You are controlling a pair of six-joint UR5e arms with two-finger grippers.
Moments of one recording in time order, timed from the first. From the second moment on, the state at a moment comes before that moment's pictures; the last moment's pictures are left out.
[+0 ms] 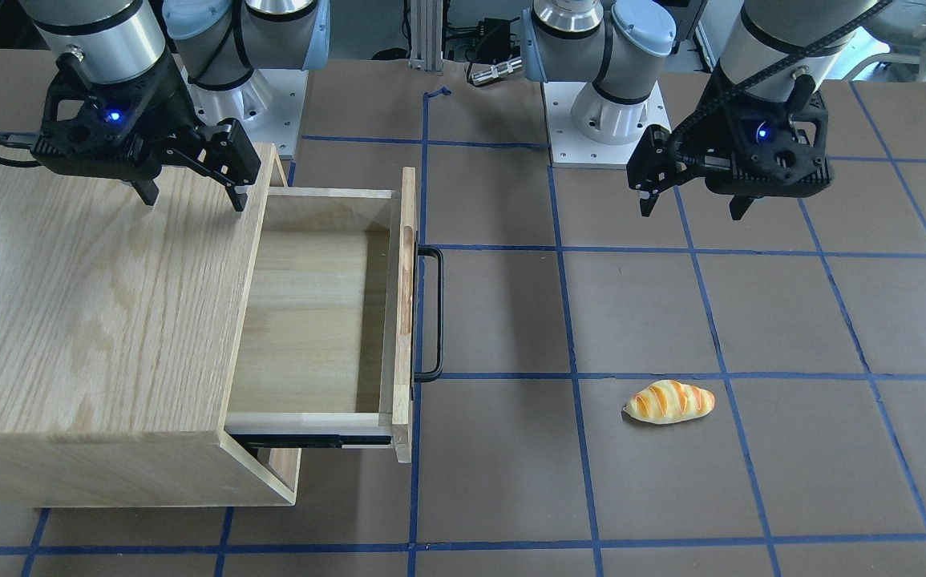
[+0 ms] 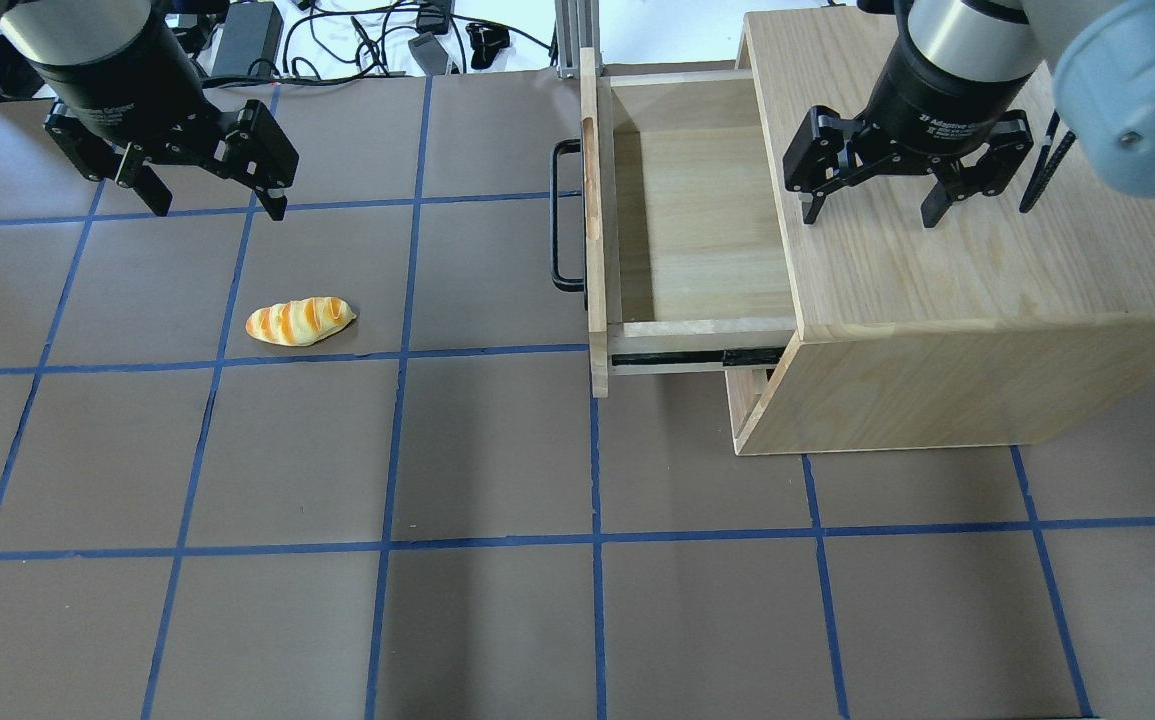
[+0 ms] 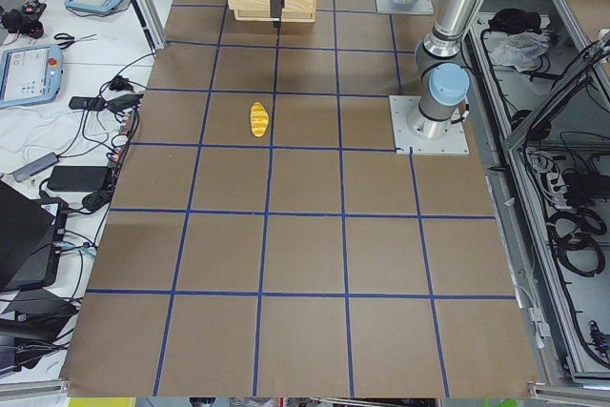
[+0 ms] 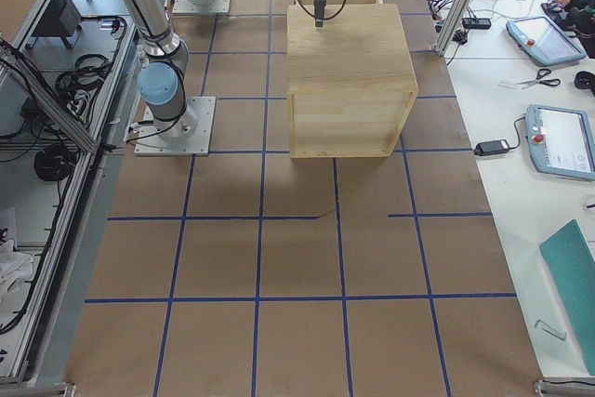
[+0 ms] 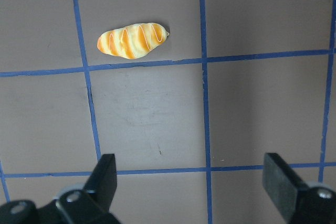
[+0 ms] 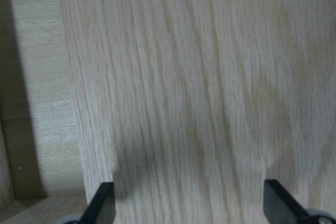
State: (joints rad) left arm -1.53 -1.60 -1.46 -1.65 1.63 0.10; right arm 1.59 -1.58 1.57 -1.60 -1.55 0.10
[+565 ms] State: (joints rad) left arm -1.54 -1.59 -1.47 -1.66 1.61 0.10; right arm 1.59 -1.58 1.57 -1.60 -1.55 0.10
